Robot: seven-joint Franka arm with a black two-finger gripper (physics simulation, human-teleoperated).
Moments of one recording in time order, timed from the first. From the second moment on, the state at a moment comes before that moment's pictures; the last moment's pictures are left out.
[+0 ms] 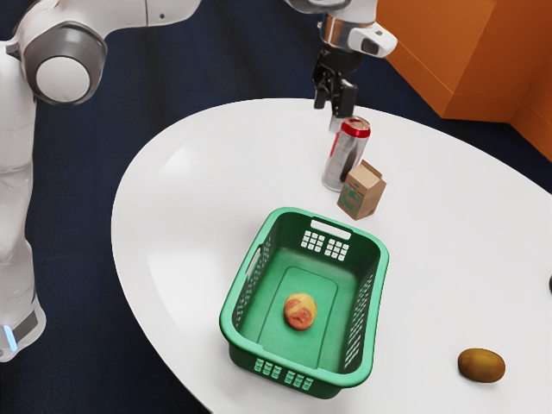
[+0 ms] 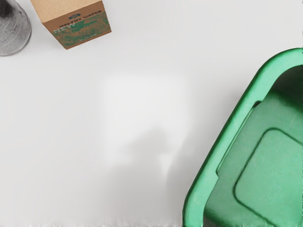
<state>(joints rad) -0.06 0.12 0.12 -1.28 -0.04 1.47 0.05</state>
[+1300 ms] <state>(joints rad) -0.06 -0.05 -0.50 -1.63 0.02 1.71 -0.53</state>
